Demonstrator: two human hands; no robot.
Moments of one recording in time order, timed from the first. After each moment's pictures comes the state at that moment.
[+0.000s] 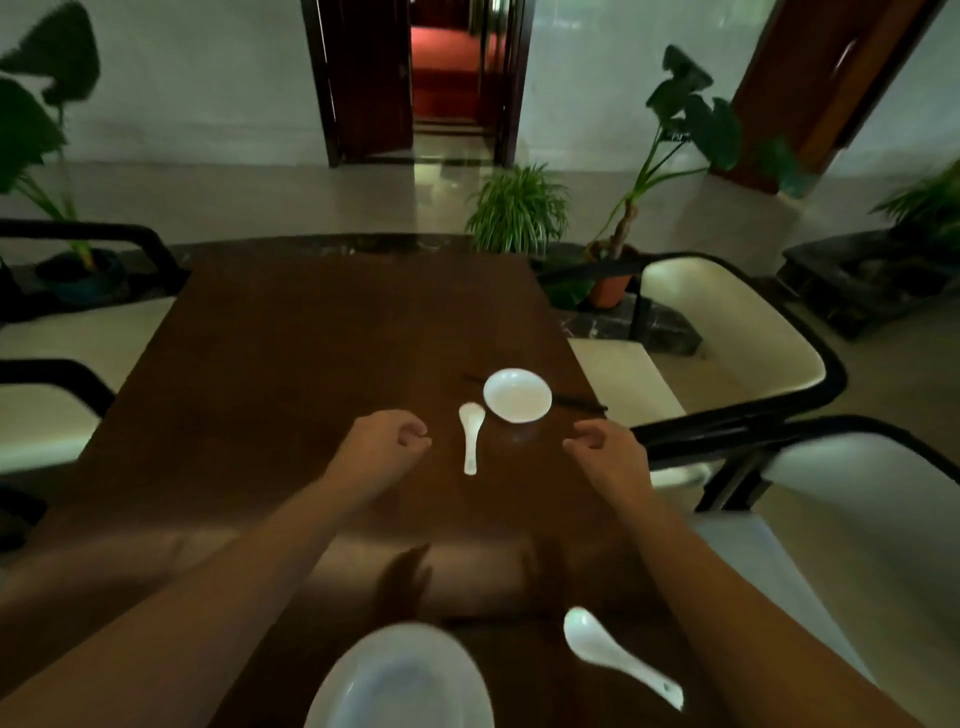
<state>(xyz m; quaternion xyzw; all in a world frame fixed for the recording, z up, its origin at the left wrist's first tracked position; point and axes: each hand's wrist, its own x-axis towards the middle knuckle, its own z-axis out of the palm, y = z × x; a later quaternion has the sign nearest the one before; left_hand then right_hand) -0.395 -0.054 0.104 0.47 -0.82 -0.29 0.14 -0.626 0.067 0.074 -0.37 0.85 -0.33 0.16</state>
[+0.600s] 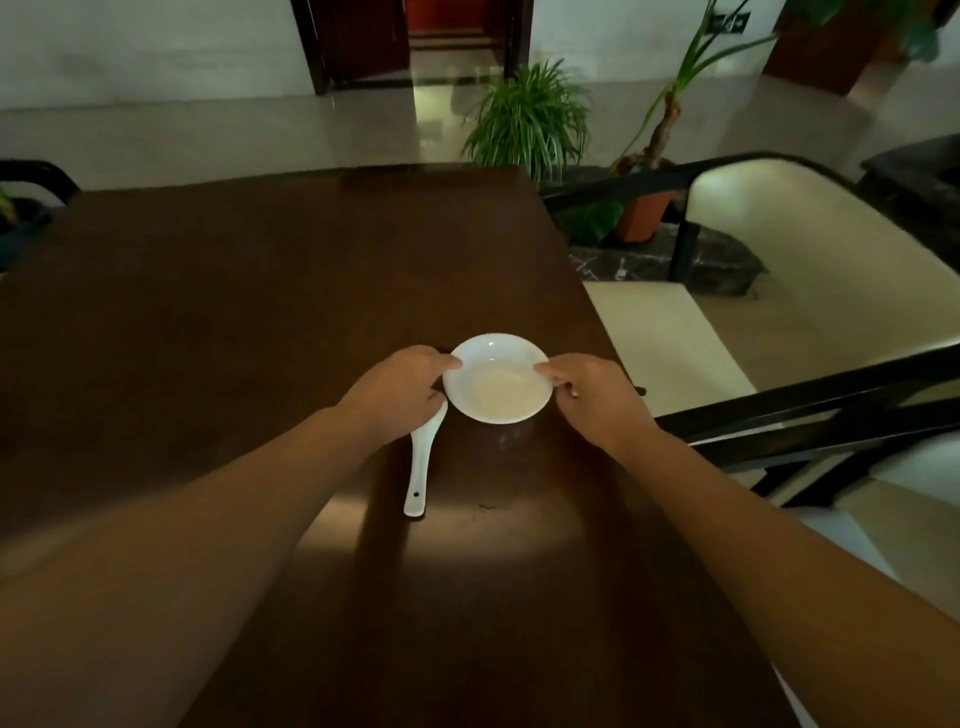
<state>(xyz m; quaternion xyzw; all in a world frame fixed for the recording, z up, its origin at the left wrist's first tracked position) -0.554 -0.180 -0.027 0.35 -0.92 -0.16 0.01 -0.750 -0.062 -0.046 -0.59 0.77 -0.20 0.13</state>
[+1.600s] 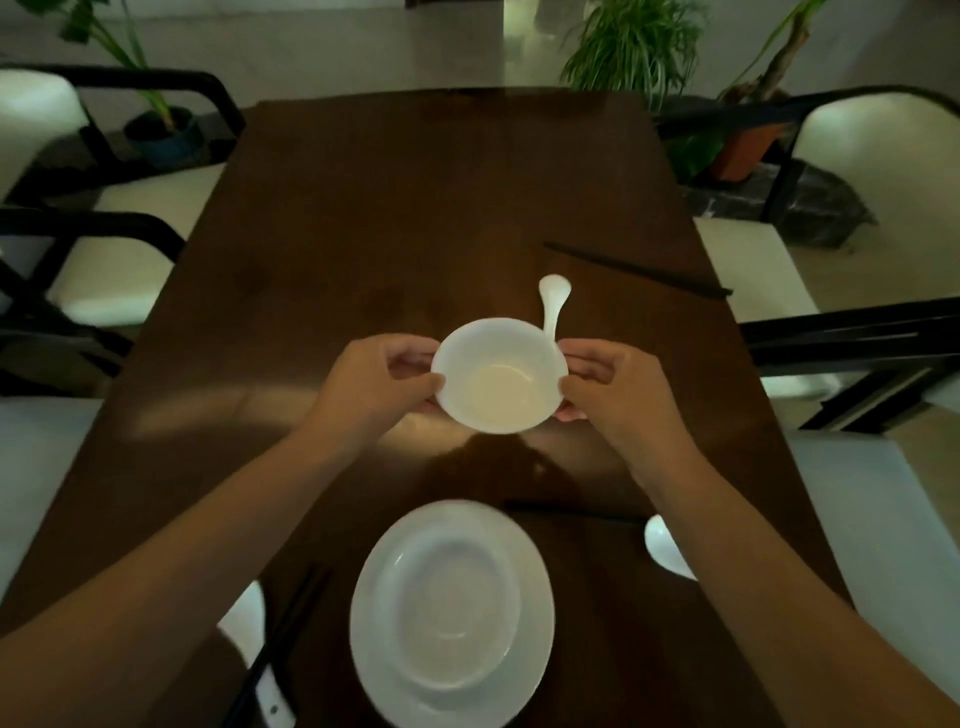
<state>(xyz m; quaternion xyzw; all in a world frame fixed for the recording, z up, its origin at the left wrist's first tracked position) -0.334 -0.011 0.075 0.54 -0.67 -0.46 0.21 -0.534 0.071 0.062 -0.35 0.71 -0.45 0.42</state>
